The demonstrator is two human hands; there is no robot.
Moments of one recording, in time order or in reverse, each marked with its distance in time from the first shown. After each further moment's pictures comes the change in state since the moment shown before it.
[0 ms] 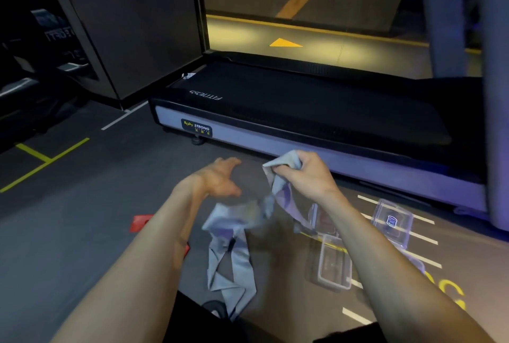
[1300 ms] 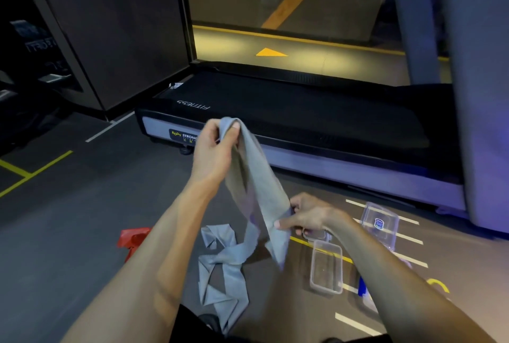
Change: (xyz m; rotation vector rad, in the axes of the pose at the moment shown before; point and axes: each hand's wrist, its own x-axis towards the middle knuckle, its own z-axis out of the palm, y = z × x) left_hand -0.012 0.051 -0.011 -1.088 0.768 0.329; right_hand -0.021 0.045 -0.016 -0.102 -0.529 0.262
